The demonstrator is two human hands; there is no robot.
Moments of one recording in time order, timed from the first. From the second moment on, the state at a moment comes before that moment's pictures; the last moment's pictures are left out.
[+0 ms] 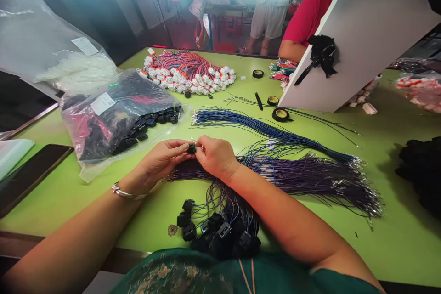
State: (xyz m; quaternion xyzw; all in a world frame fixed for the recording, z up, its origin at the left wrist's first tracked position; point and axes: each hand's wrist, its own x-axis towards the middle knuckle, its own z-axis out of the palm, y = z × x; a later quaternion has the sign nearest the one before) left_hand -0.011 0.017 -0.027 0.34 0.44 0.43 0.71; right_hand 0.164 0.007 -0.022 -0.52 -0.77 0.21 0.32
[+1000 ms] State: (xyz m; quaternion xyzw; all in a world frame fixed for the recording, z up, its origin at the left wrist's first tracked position) left_hand -0.018 0.018 -0.022 0.45 0.42 0.38 0.68; right_hand 0.177 0.027 -0.006 -0.52 -0.76 0.30 0.24
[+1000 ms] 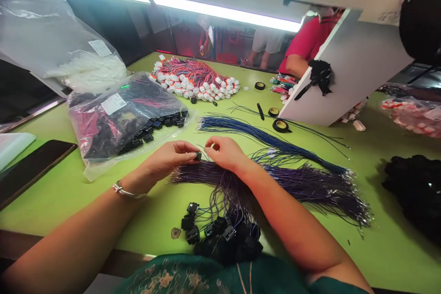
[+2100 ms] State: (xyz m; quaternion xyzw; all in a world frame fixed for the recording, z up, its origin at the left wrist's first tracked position) left_hand -0.006 0.018 -0.025 0.29 0.41 0.47 0.73; right_hand 0.179 0.020 -0.017 -0.50 -0.70 0.36 0.36
